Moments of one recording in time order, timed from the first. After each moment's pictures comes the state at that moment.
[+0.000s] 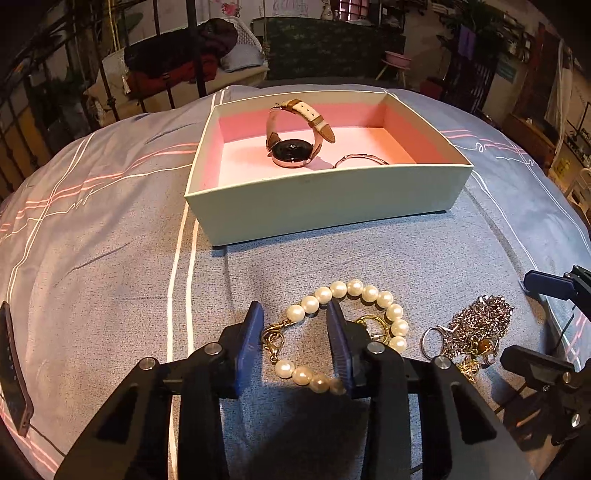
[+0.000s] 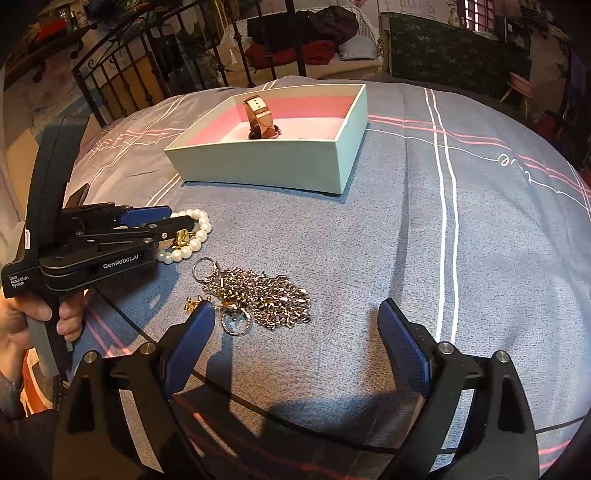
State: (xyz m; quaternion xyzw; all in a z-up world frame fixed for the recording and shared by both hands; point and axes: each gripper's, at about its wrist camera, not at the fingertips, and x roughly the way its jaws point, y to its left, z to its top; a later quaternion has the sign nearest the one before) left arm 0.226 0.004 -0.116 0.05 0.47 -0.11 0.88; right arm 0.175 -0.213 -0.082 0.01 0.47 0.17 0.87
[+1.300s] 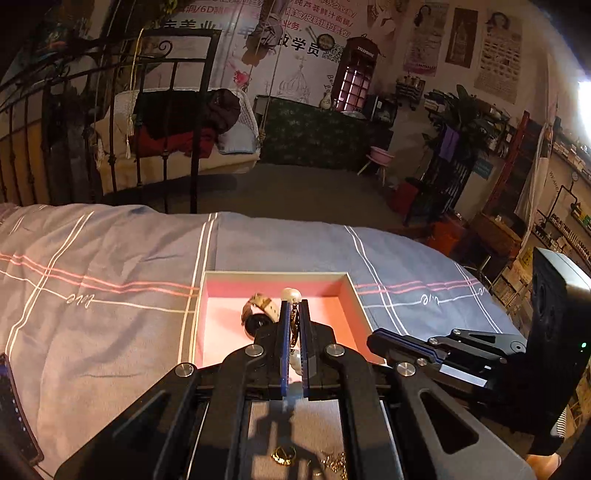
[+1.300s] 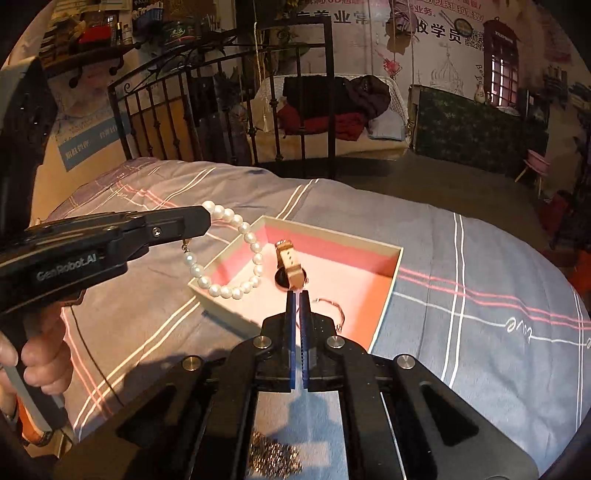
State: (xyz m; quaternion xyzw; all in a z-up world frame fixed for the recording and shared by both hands) left arm 0.260 0.001 0.012 -0.07 0.32 -0.14 0.93; right arm 0.257 -0.177 0.007 -0.03 0.34 0.21 0.92
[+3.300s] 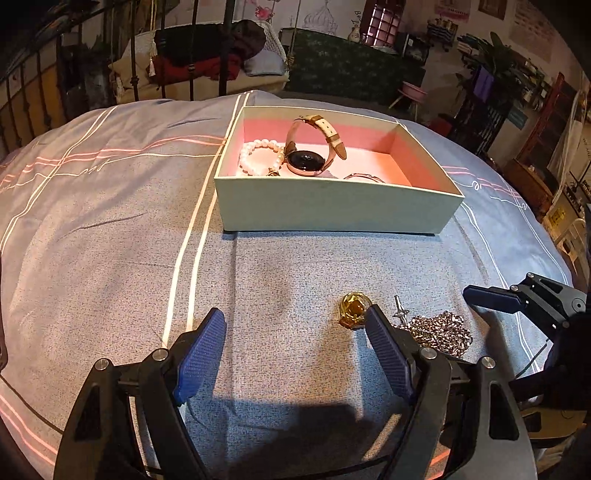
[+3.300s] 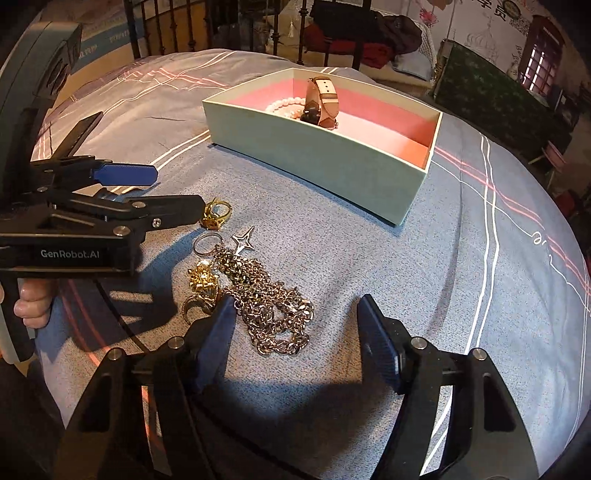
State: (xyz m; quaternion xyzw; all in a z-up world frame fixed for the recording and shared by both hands) left arm 0.199 0.013 -0.108 -0.04 0.45 -0.10 0.89; right arm 0.190 -0.166 -0.094 -0.14 0.46 0.21 0.85
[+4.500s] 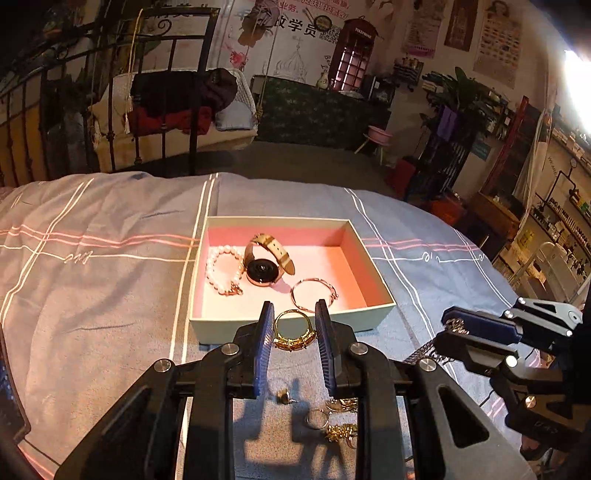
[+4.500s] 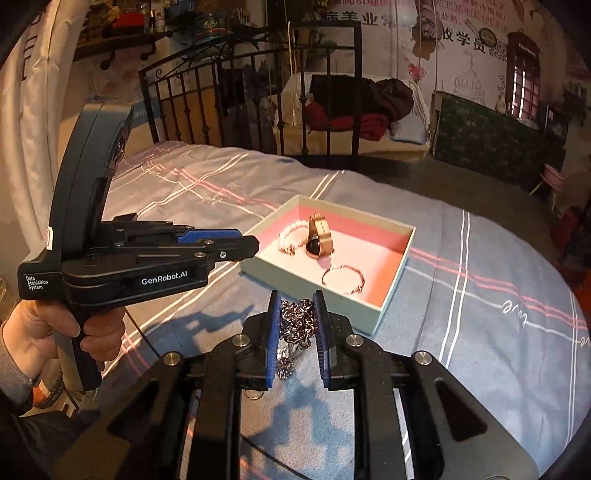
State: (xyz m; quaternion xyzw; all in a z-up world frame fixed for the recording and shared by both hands) left arm 0.219 0.007 -0.022 -0.05 0.35 -0.15 0.92; right arm 0.183 -0.182 0.018 -0.06 0.33 0.25 0.91
